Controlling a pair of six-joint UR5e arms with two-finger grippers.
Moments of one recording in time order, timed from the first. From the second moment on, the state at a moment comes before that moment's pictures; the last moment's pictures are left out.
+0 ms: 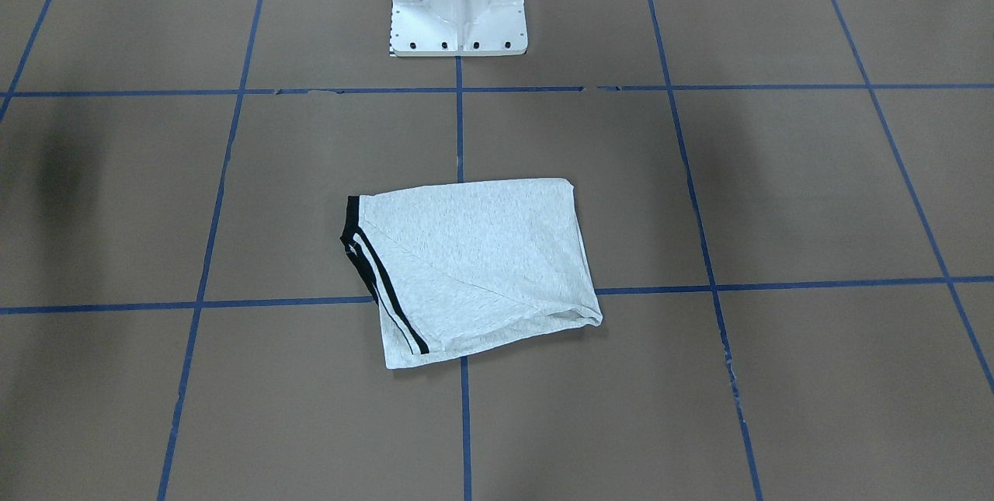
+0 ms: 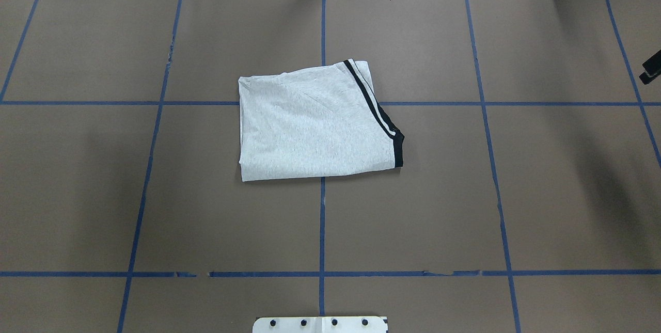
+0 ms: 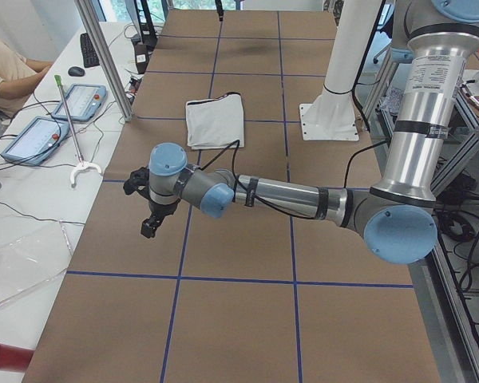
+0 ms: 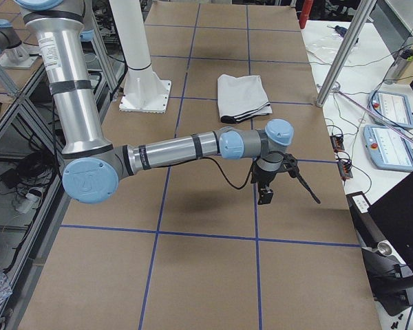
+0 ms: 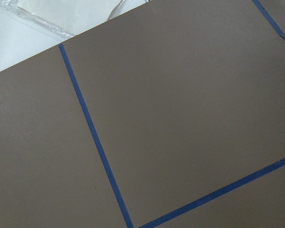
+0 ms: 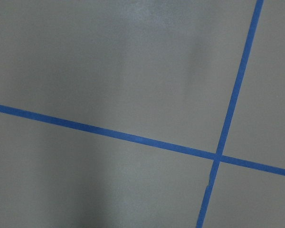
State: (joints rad) left arm -1.46 -1.74 -1.56 -1.88 -2.28 0.06; right arm 1.35 -1.37 1.59 -1.67 2.24 0.01
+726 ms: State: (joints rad) left arm -1.46 -1.78 -1.59 -1.74 -2.28 0.17; right arm 1.33 -1.37 1.60 -1.66 2.24 0.00
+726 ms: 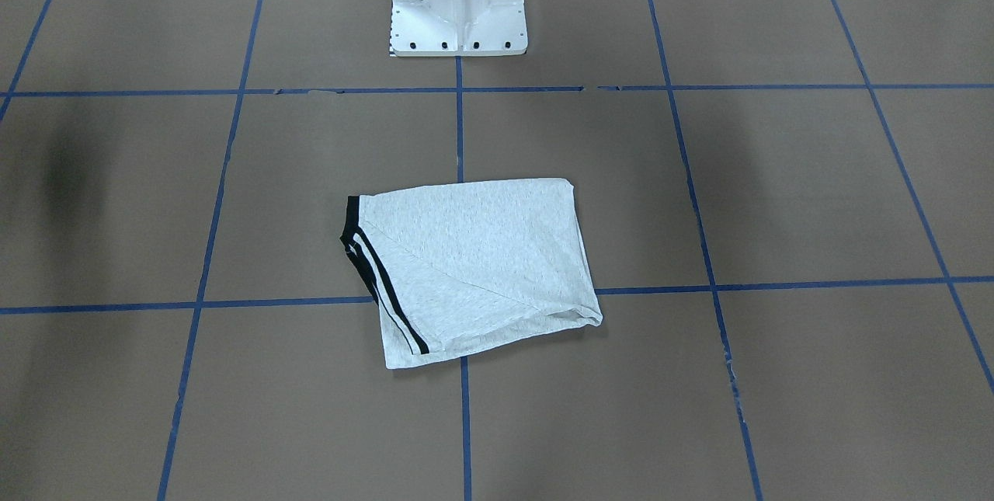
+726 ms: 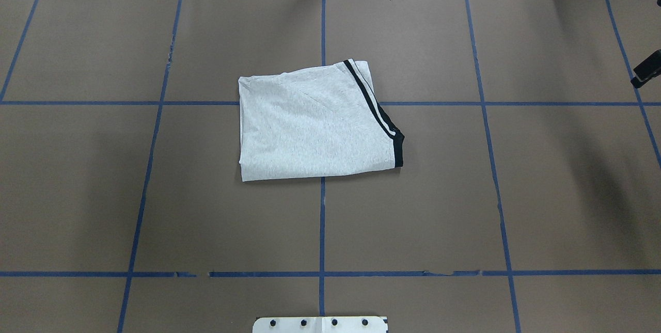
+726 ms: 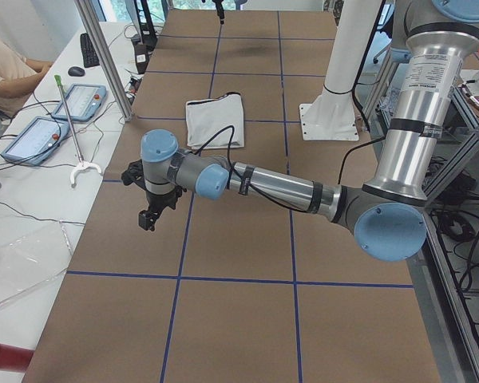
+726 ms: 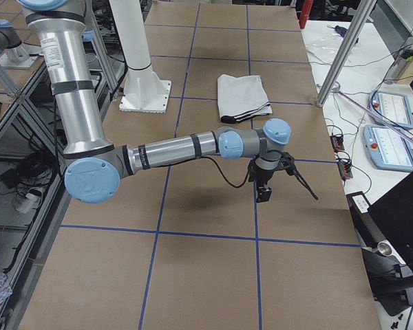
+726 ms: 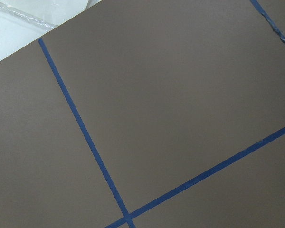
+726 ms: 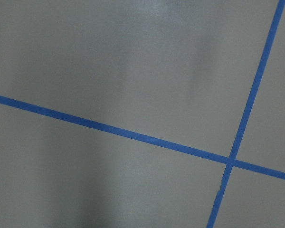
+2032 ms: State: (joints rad) left arm -1.46 -1.76 -1.59 -1.74 -2.28 0.17; right arm 1.35 -1.39 1.64 -1.69 2.25 0.02
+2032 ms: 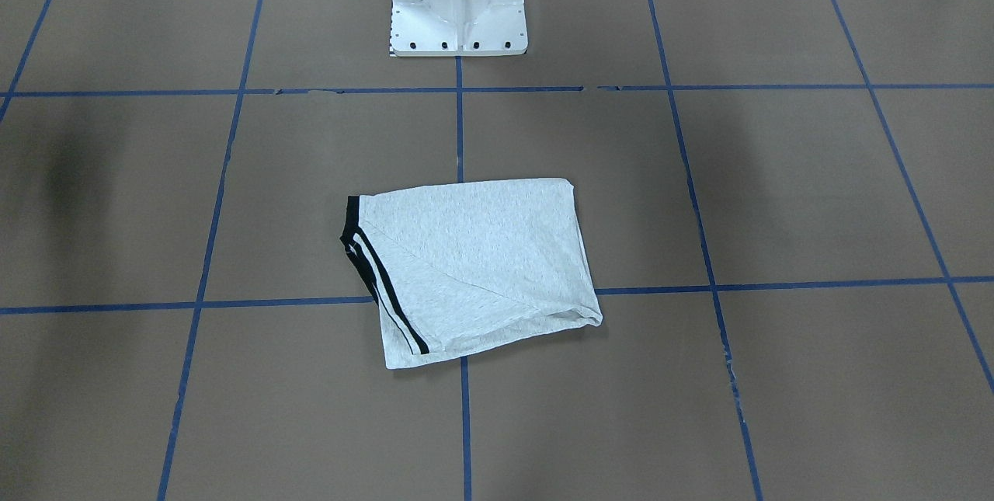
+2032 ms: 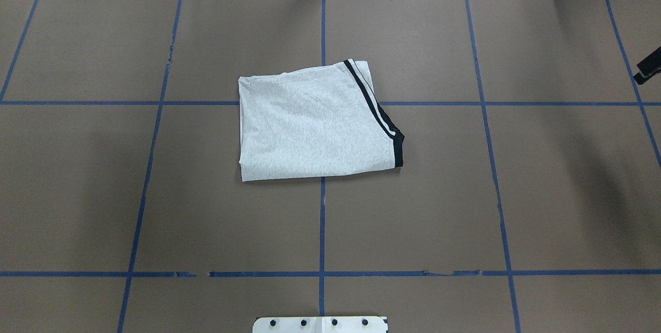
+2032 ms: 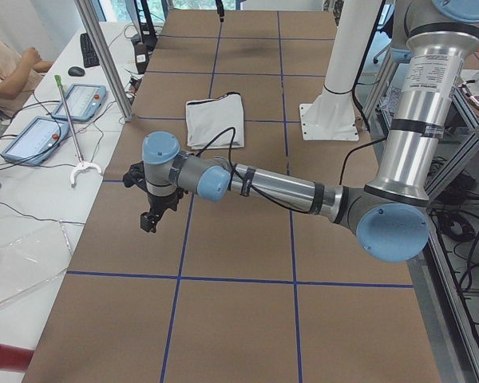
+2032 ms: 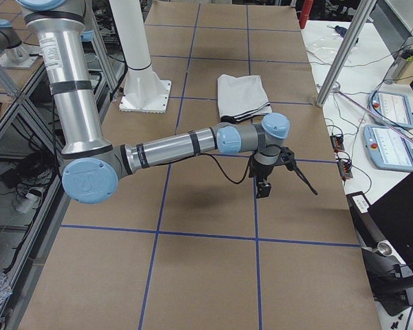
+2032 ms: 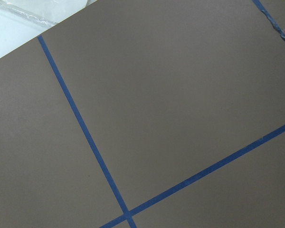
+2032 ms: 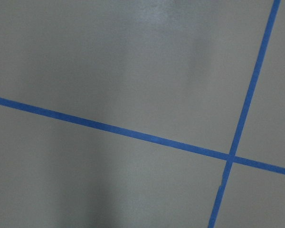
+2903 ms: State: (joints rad) left arm -1.47 -1.75 -1.57 -1.73 -2.33 0.10; right arm 1.42 -1.46 1.64 -1.71 2.32 0.04
